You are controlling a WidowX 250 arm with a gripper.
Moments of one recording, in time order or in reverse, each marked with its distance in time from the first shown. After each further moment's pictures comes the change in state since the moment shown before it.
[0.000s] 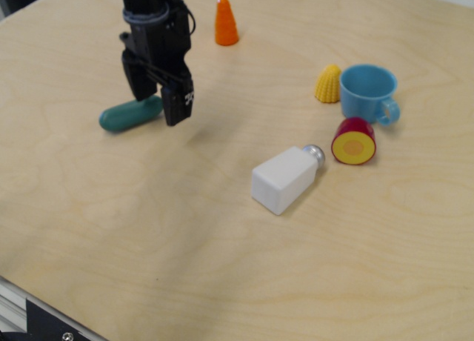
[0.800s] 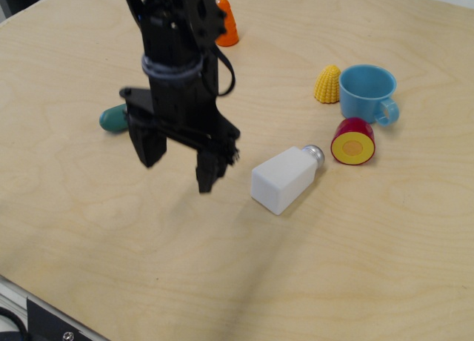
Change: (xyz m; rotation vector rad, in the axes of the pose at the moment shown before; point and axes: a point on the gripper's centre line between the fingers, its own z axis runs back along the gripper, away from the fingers) arm -0.048 -0.103 0.034 0.030 0.026 0.245
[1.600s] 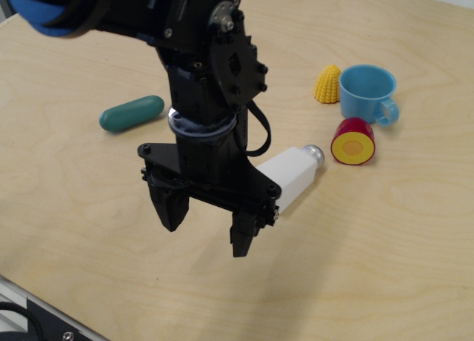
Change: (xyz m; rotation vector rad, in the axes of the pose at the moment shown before) arm -0.044 -0.060 0.001 -0.059 0.042 0.118
